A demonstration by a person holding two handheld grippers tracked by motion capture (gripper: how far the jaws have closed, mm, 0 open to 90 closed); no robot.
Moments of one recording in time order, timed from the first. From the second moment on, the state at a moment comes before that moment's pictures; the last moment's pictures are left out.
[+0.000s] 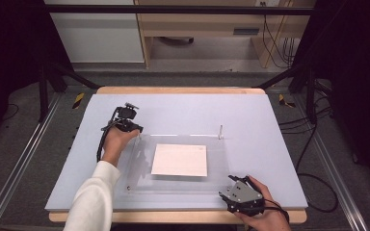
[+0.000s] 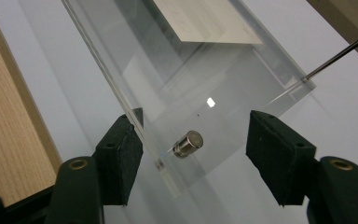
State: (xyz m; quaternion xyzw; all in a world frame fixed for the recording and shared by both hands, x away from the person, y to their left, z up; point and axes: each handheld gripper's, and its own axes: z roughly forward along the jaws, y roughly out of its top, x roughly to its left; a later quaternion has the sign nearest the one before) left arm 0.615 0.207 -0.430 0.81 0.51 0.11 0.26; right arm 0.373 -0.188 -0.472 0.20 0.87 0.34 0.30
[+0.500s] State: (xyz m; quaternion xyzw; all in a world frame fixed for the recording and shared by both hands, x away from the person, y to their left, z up) left arm 0.613 0.206 -0.432 0.81 0.51 0.12 0.27; right arm 0.370 -0.184 -0.469 0.18 0.87 0.34 0.32
